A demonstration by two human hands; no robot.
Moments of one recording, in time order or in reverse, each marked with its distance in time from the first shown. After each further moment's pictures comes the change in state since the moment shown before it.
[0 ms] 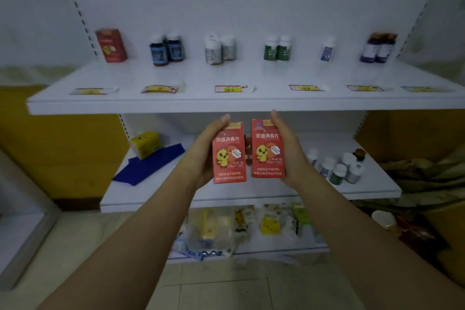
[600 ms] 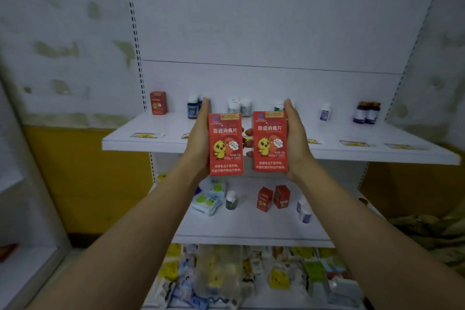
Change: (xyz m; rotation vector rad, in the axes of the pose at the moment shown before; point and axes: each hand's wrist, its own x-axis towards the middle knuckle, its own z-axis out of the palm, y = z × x) left_hand -0.118 0.102 0.037 -0.062 0.073 0.371; right_hand -0.088 -0.100 0.096 0.002 -0.144 -0.252
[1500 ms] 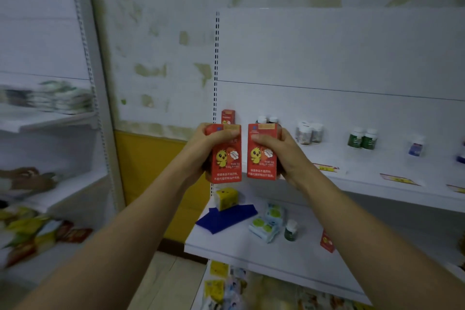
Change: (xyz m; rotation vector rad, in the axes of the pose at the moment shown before) left_hand -0.020 0.086 -0.162 0.421 0.190 0.156; right_hand 0.077 0.054 0.147 -0.302 -0.170 -0.036
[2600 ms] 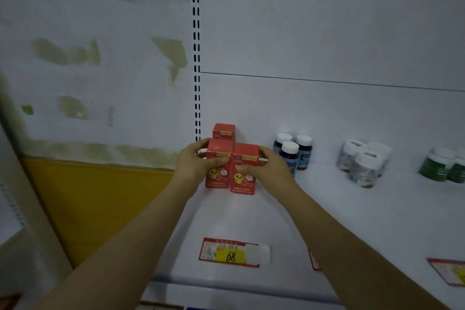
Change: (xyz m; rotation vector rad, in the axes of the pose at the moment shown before) left_hand 0.406 -0.130 -0.109 -0.027 0.123 -0.075; right_hand 0.382 0.134 0.005 -0.295 0.230 0.081
